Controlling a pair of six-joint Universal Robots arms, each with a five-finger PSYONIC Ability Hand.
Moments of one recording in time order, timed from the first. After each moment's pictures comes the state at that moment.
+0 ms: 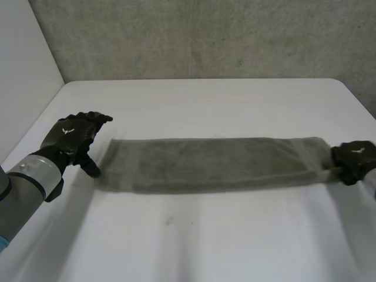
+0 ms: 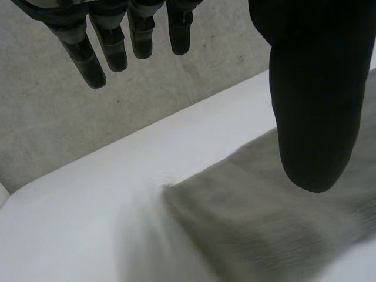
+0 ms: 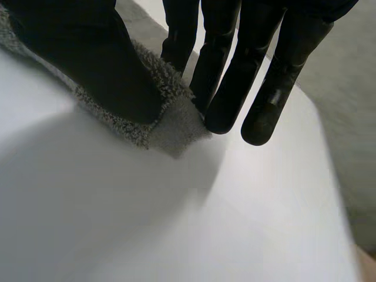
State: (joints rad) left arm 4.57 -1.73 -1.86 3.37 -1.30 3.32; right arm 1.44 -1.10 1.74 -0.24 1.31 2.52; left_hand 0.18 0.17 0.17 0.17 0.03; right_hand 0.94 1.17 1.18 1.19 0.97
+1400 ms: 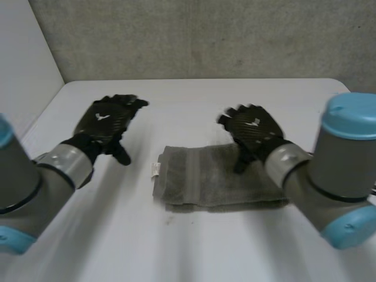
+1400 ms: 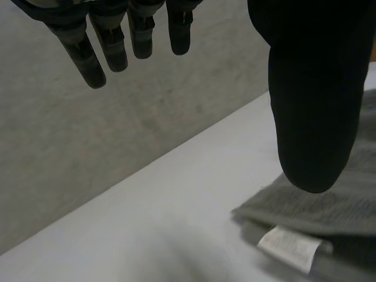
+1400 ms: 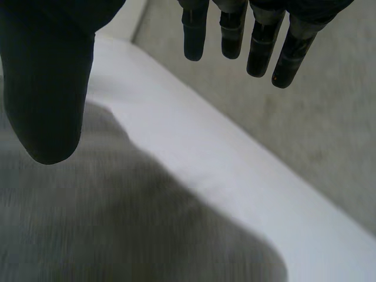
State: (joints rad) left arm 4.36 -1.78 -1.74 3.42 -1.32 3.32; right arm 2.06 -1.21 1.53 -0.09 1.42 2.82; left_hand 0.18 0.17 0.17 0.17 0.03; right_hand 0.22 0.24 0.21 0.24 0.07
